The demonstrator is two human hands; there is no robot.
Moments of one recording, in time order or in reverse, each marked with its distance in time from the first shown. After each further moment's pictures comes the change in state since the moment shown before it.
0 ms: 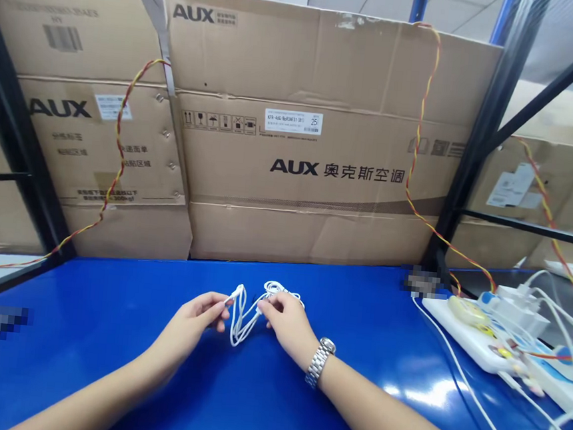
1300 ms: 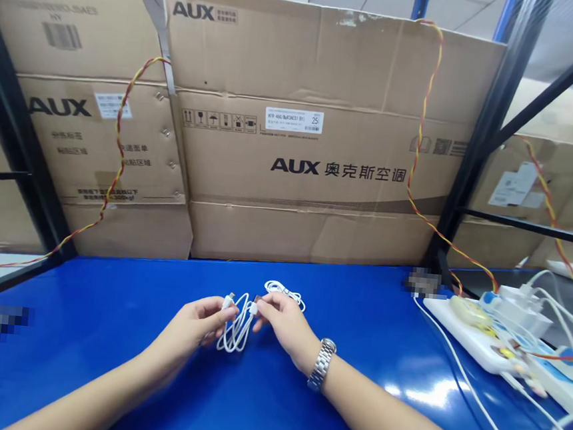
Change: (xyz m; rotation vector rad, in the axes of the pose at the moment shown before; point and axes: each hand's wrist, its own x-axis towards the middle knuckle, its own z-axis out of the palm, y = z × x) left_hand -0.008 0.004 0.002 0.002 -0.124 -0.097; right_hand -0.005 -0.004 0.003 0.391 -0.172 0.006
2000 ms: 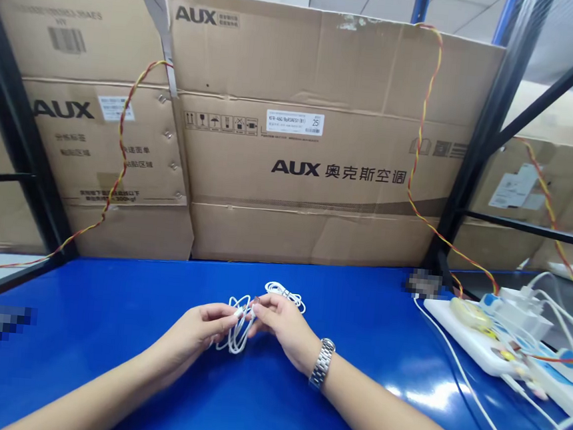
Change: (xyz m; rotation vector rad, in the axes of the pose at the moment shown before) left_hand -0.001 -0.004 -0.002 -0.064 -0.063 0.010; right_hand -0.001 -0.001 0.002 0.197 -0.137 0.019
